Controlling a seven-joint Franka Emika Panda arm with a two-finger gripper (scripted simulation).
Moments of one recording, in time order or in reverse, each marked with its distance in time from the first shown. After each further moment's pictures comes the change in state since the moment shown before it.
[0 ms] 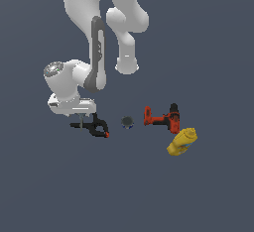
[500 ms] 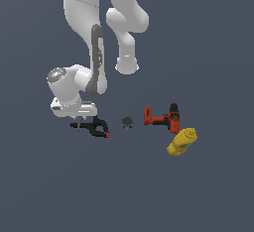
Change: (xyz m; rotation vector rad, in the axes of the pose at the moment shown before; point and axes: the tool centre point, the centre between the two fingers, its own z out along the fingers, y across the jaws) arm 0.000 0.000 0.024 0.000 -0.001 -0.001
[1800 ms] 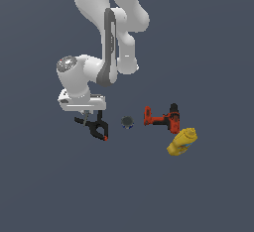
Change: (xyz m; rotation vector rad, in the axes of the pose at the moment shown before) arm -0.005 -0.049 -0.041 0.000 0.000 0.001
